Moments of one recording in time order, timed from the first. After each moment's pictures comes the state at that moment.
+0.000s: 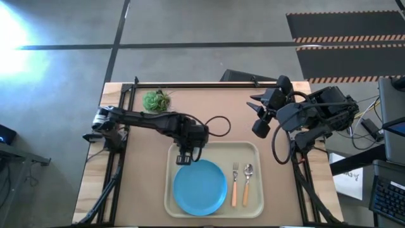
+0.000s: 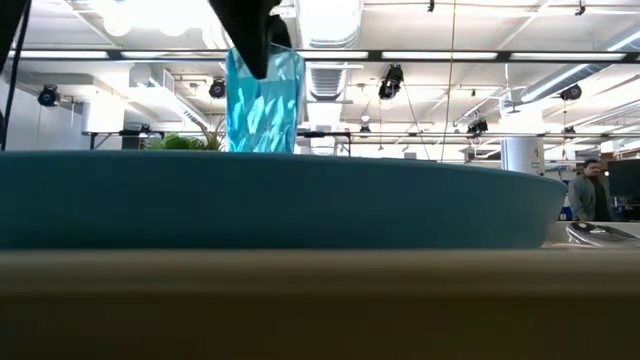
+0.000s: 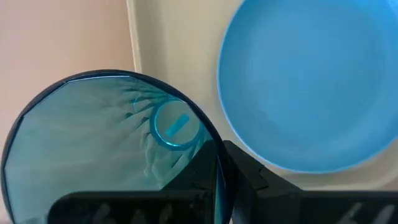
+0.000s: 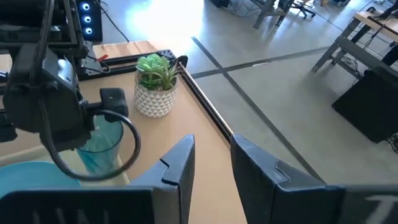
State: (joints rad) left arm -0.12 1.80 1.78 -1.28 0.01 -0.05; right arm 0.35 1.60 2.34 -1.52 0.81 0.39
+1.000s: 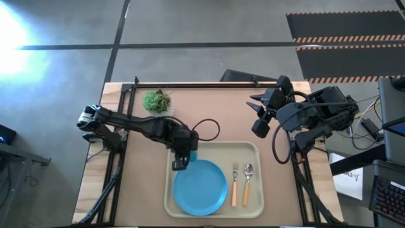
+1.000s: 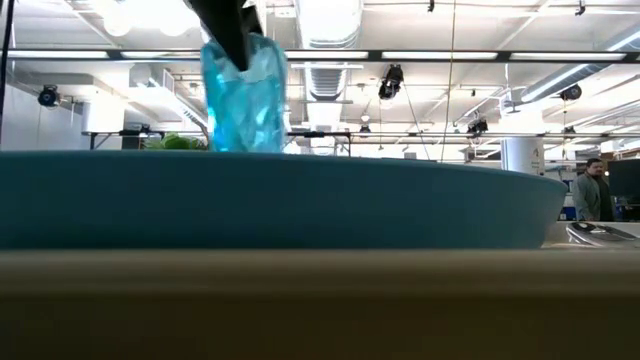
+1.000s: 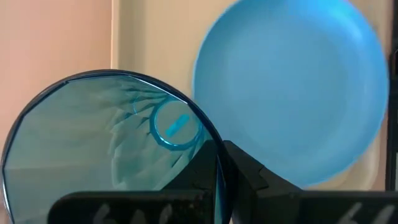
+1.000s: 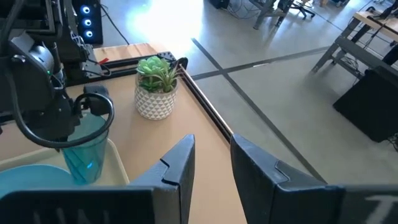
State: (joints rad) left arm -0.18 1.63 1.53 -1.06 0.02 -0.22; right arm 0.35 1.60 2.34 -1.51 0.81 0.39
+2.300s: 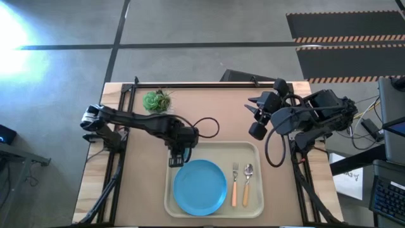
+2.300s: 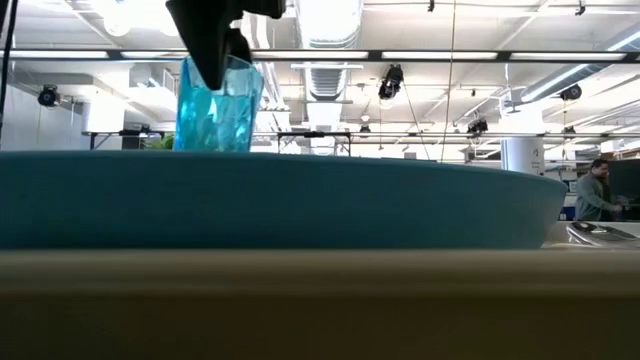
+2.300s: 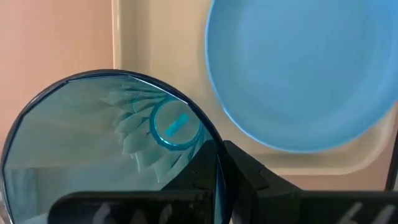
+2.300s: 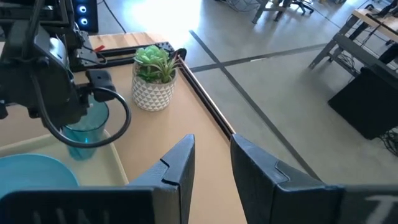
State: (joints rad) left arm -0.13 1.67 1.55 -1.21 0.07 -0.19; right arm 0.35 1.60 2.28 -1.51 0.81 0.40
